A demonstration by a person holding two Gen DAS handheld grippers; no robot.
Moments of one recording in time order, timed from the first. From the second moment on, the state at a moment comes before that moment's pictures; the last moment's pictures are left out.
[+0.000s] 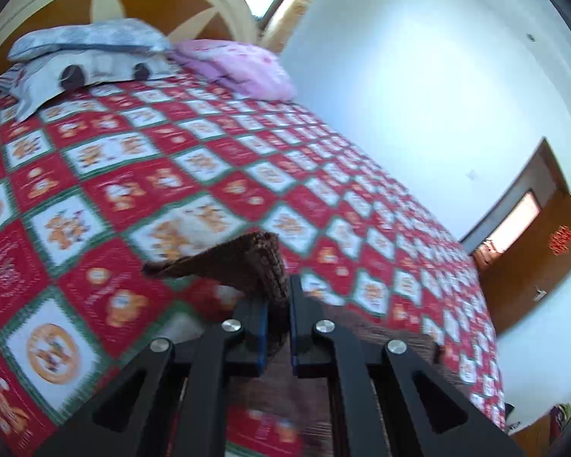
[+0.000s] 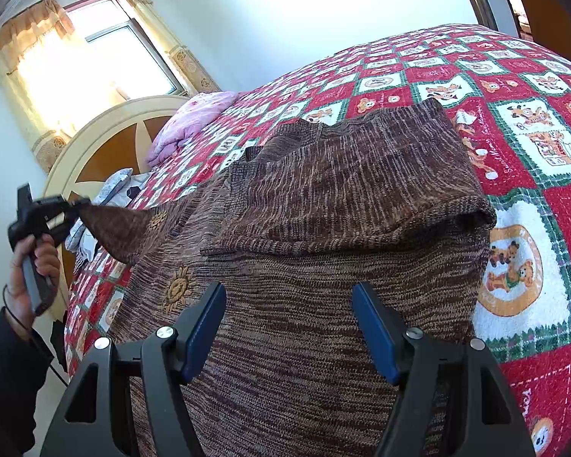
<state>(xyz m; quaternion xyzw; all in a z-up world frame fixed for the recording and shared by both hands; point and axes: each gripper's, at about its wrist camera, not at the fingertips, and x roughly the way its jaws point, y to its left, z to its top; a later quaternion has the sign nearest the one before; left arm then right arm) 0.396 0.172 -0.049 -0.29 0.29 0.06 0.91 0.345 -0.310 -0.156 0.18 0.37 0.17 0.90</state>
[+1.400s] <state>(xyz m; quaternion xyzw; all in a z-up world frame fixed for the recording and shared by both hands) 0.403 -0.012 -0.111 0.13 0.32 0.12 0.93 0.334 -0.312 -0.144 0.18 0.33 0.16 0.91</state>
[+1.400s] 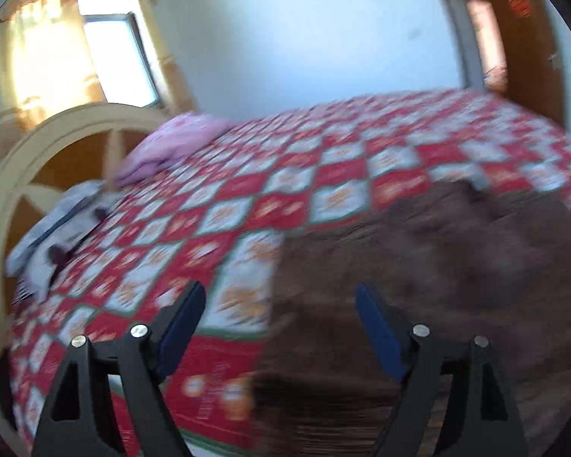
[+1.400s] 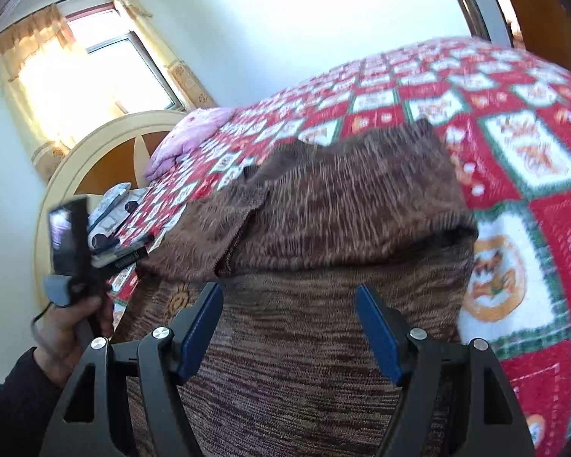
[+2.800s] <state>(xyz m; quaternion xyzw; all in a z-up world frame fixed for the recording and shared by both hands) 0.412 0.077 -0.160 -0.06 0.42 0.14 0.89 0.497 -0.207 -0.143 0.07 0.44 0.14 0.88</state>
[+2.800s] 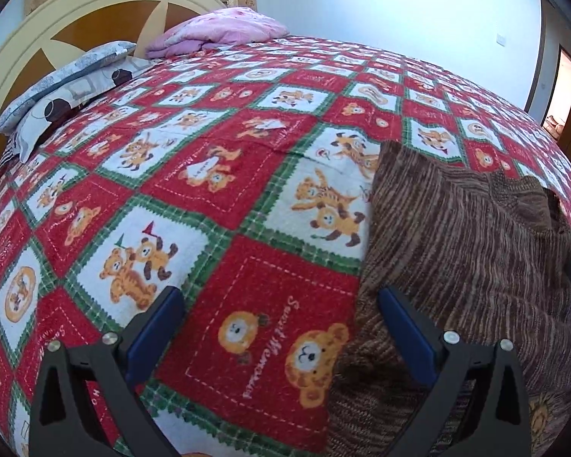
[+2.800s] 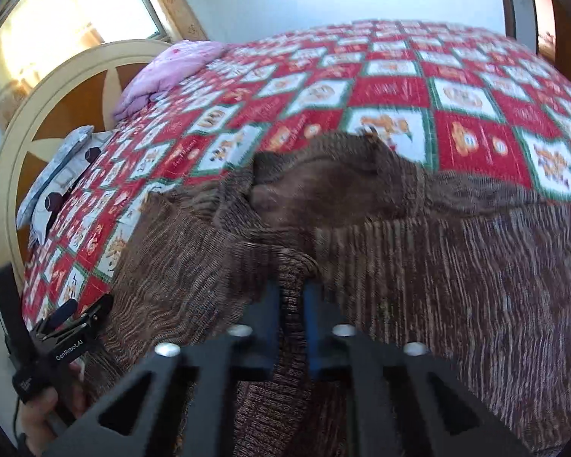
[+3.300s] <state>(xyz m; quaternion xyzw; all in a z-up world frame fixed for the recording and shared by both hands) 0.412 0.075 -0.160 -0.06 0.42 0.14 0.90 0.498 -0.210 -0.138 0.03 0.43 0.06 0.90</state>
